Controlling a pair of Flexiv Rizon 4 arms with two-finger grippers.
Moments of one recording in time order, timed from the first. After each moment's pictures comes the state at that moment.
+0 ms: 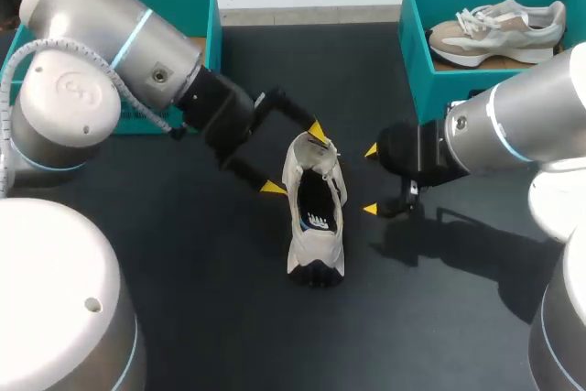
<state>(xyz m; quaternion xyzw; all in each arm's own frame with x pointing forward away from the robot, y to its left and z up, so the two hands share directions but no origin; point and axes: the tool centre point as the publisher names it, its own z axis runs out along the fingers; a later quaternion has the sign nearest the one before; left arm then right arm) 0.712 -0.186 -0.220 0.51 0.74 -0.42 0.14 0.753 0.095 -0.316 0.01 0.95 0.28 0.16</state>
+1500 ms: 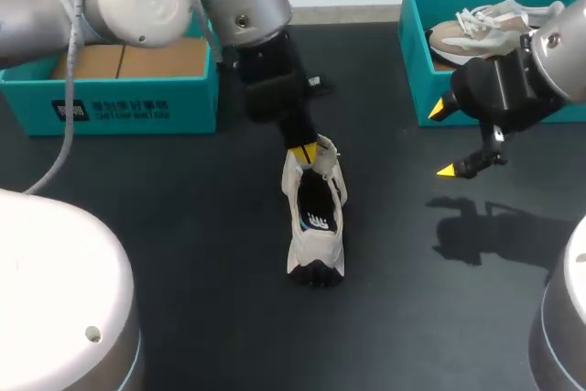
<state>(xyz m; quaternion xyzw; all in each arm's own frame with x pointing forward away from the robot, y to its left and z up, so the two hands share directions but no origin) 0.733 -0.197 -0.234 0.71 0.67 -0.22 0.00 0.735 0.013 -0.215 -0.02 0.96 0.25 0.11</state>
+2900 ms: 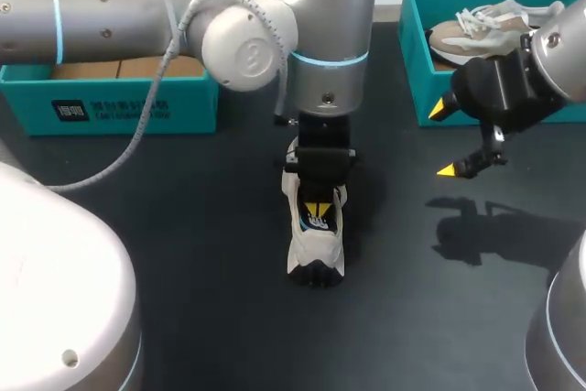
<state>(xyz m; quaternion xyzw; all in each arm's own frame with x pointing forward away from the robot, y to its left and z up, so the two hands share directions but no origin) 0.712 -0.208 -0.336 0.70 0.70 -0.08 -0.11 0.735 0.013 -0.215 -0.02 0.96 0.25 0.11</state>
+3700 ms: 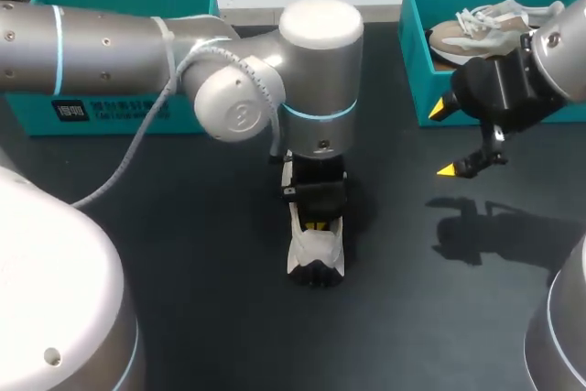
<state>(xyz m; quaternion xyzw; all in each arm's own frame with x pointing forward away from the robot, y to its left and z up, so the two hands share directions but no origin) 0.723 -0.204 -0.393 0.66 0.75 -0.04 -0.05 0.735 0.013 -0.215 -0.02 0.96 0.25 0.11</state>
